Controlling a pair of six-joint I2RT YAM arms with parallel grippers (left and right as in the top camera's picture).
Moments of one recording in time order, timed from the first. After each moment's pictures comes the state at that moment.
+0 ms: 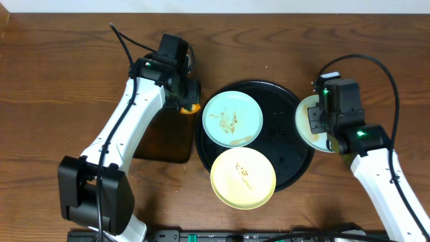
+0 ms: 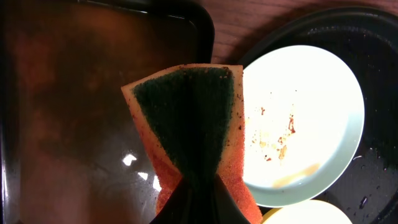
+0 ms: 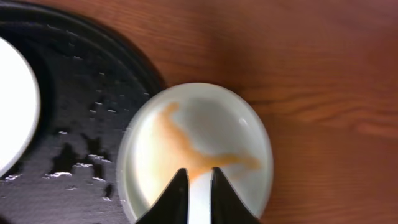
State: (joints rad) left arm -0.28 1.74 1.46 -0.98 0.13 -0.33; right arm 0.19 1.24 0.94 -0.61 0.21 -0.04
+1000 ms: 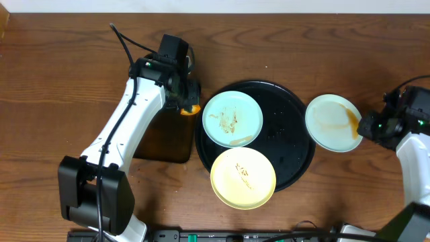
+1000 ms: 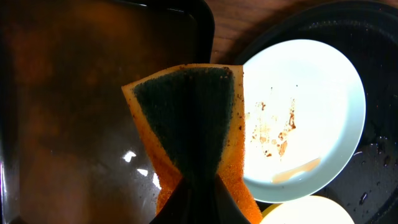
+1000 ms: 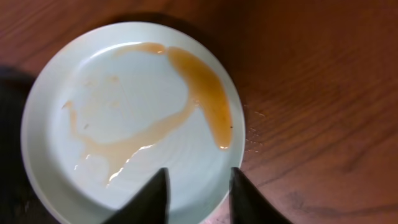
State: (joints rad) left arm -0.28 1.74 1.46 -0.99 0.13 -0.33; right arm -0.40 1.46 0.95 -0.67 -0.13 0.14
